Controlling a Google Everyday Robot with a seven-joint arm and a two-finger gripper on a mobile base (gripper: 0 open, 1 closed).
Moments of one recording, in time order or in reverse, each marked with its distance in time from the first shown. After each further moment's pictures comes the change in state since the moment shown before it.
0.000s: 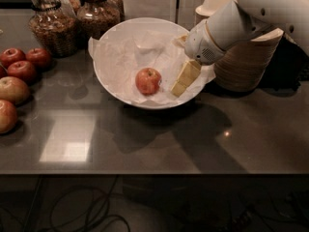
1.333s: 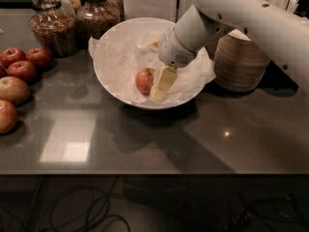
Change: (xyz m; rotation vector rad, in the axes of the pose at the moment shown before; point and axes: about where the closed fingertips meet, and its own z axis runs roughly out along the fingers) arm -0.023 0.003 0.054 -0.063 0.063 -0.184
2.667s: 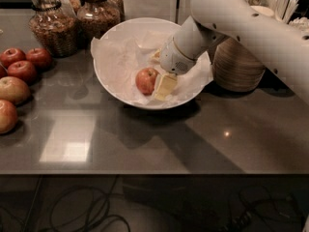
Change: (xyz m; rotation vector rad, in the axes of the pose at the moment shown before) arm 0.022 -0.001 0.021 -0.025 0.035 0.033
